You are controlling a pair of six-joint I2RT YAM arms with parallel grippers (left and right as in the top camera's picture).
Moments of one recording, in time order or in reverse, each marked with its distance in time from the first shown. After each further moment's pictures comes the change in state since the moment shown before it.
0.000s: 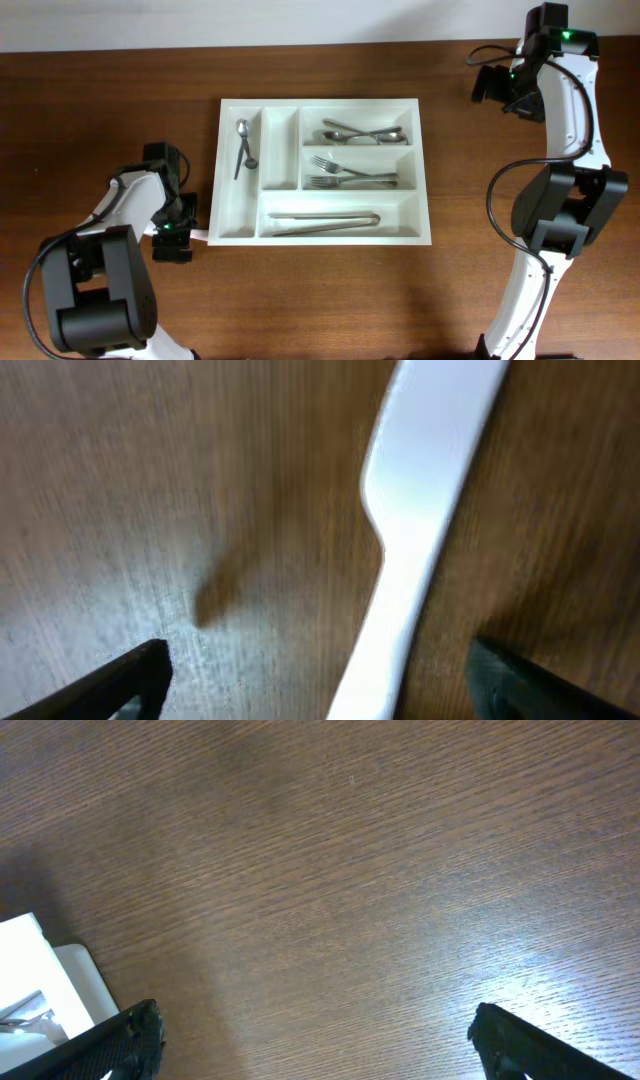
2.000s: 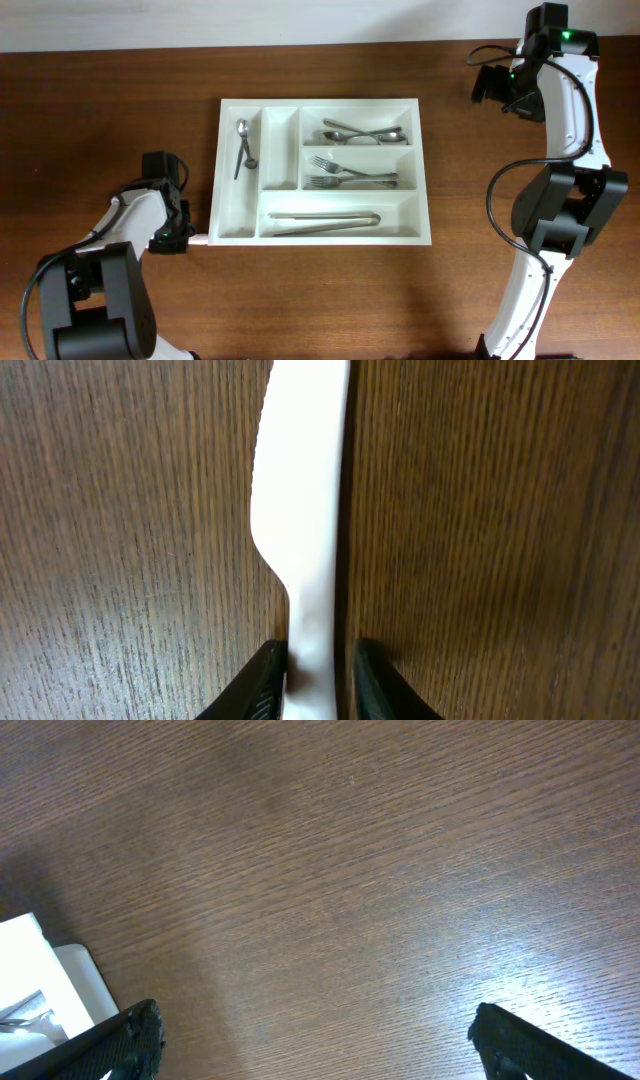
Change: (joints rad) left arm 0.000 -0.071 -0.138 0.198 -0.107 -0.003; right arm 0.000 0.000 0.000 0.000 0.000 0.000
